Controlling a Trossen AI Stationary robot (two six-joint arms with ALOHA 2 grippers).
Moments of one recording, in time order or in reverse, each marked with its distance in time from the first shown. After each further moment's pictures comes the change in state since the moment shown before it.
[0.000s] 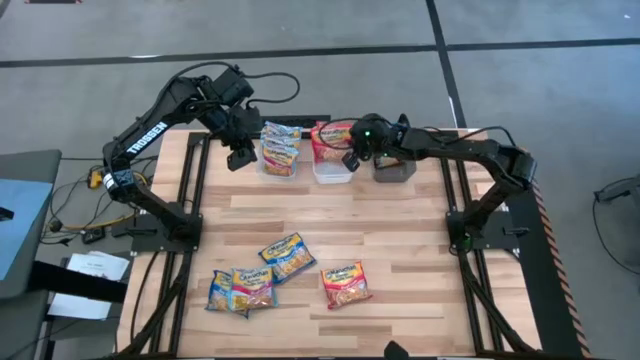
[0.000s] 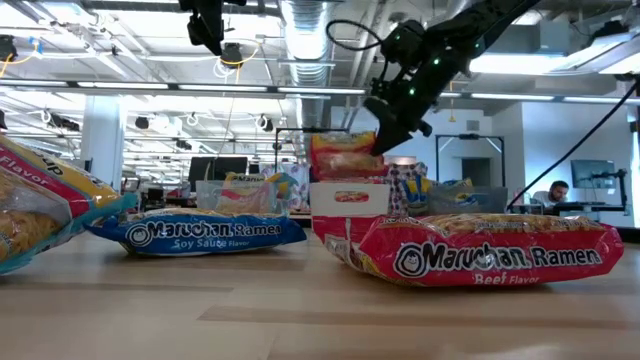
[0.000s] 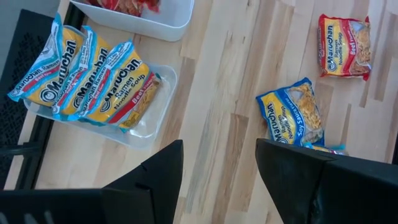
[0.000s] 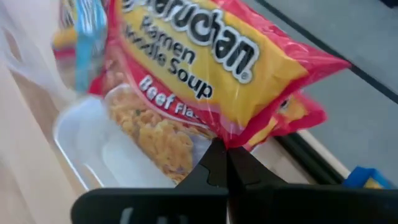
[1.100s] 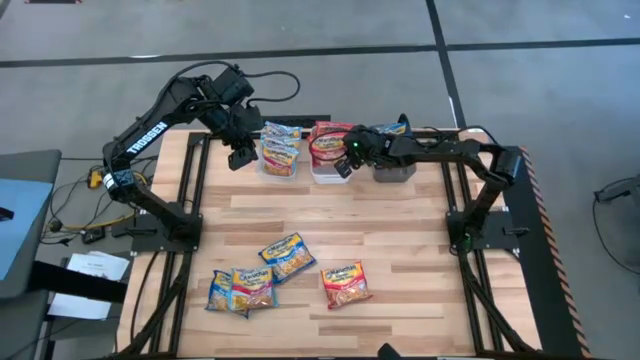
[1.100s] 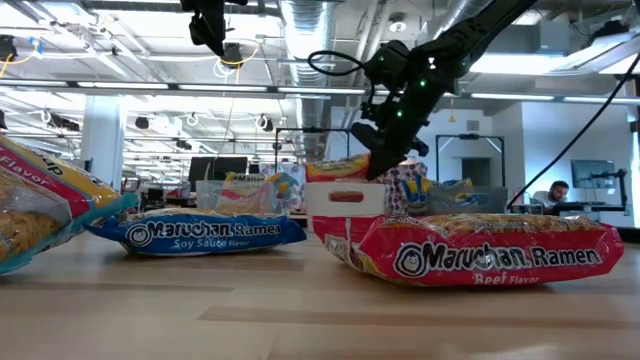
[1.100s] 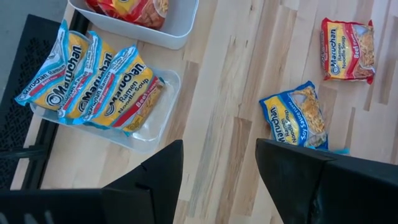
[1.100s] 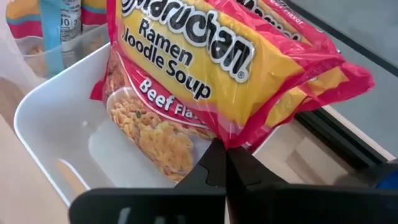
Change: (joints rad) left arm 0.000 0.000 0.000 0.016 -0.008 0.001; right arm 0.044 0.122 -0.002 0.046 0.086 0.125
